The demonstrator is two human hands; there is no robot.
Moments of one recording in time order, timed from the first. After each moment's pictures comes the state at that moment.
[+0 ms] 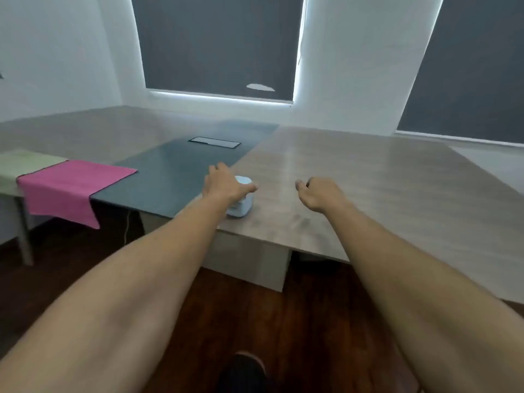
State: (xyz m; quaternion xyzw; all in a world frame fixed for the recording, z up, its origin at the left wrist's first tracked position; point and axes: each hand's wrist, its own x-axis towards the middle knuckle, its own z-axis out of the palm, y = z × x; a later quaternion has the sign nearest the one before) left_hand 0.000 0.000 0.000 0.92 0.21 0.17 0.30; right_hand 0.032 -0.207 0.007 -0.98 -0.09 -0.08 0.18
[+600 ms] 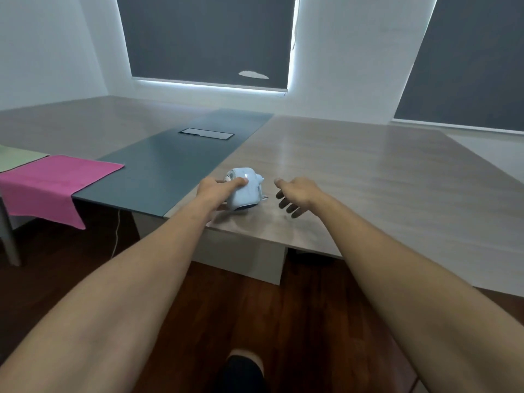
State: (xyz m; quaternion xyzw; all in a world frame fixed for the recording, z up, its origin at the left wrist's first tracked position) left_hand 0.011 0.022 -0.034 0.72 0.19 0.09 0.66; right_hand 0.041 -0.174 -0.005 -0.89 -0.06 0.14 0.42
